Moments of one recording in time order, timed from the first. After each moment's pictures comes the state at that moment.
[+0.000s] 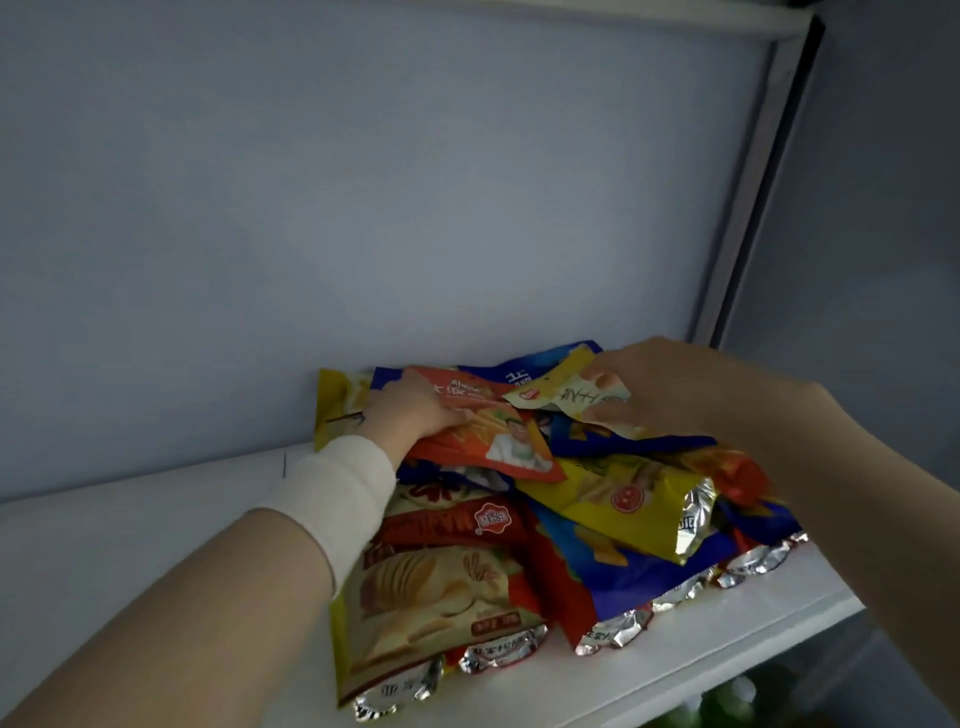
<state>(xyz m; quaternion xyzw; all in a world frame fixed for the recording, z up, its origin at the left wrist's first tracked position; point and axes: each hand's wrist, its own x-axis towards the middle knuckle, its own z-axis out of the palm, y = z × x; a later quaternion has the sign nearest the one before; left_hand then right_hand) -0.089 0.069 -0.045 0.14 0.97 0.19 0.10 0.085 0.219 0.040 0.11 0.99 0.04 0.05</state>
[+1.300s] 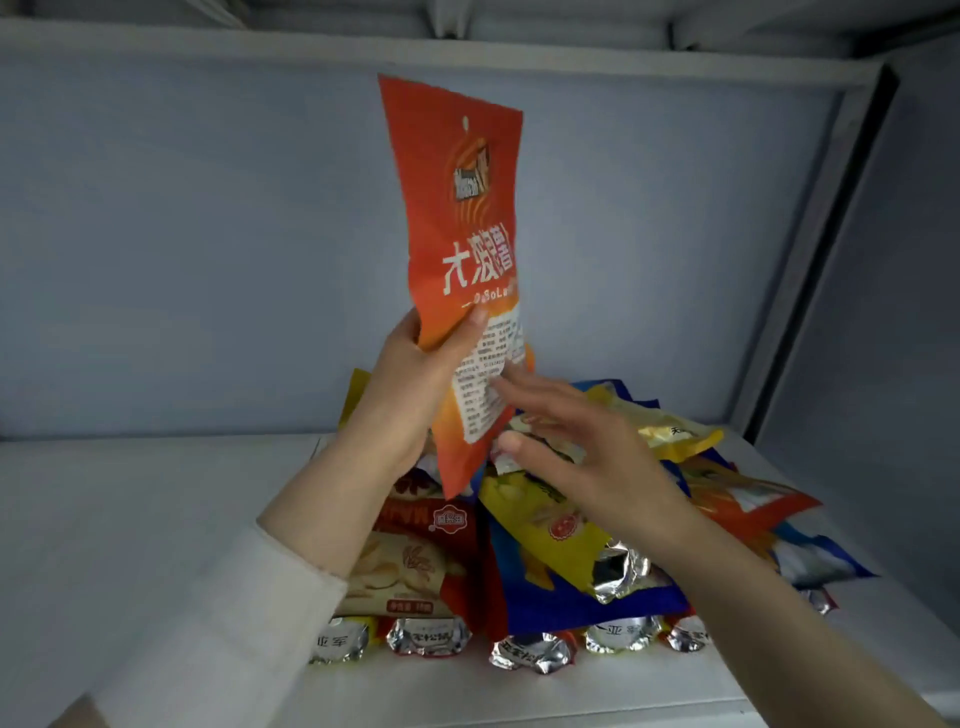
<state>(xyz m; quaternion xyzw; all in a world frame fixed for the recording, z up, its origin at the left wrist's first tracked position) 0.069 0.089 0.040 0.17 0.65 0.74 -0.03 0.131 0.226 0.009 -0.19 0.84 -0.49 -0.17</state>
